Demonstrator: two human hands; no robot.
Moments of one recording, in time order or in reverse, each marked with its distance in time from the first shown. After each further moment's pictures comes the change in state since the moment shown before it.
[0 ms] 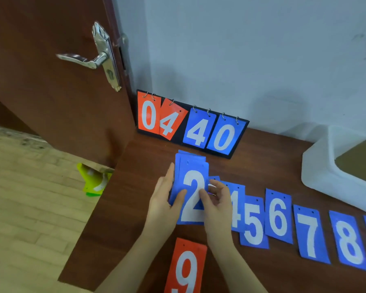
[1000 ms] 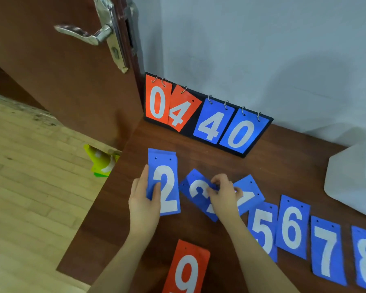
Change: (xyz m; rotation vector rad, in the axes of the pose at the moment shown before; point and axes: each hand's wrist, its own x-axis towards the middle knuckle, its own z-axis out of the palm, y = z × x) left_hand 0.018 -0.055 -0.003 0.059 0.349 -0.226; right_hand 0.097 0.057 -0.001 -0.785 -0.231 -0.052
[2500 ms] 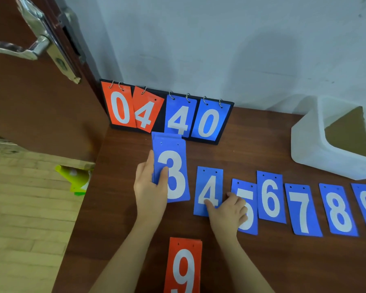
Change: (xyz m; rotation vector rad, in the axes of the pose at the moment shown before) left_hand 0.009 0.056 0.033 -0.062 -0.223 0.061; right_hand -0.062 0.034 0.000 -0.077 0.260 0.535
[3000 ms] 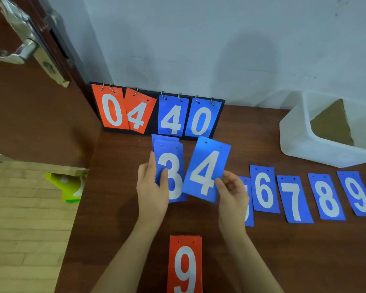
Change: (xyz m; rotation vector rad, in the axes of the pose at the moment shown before) left_hand 0.000 -0.008 0.001 0.114 -0.093 0.085; right_hand -0.026 -0.033 -0.053 1.083 -0.035 -0.026
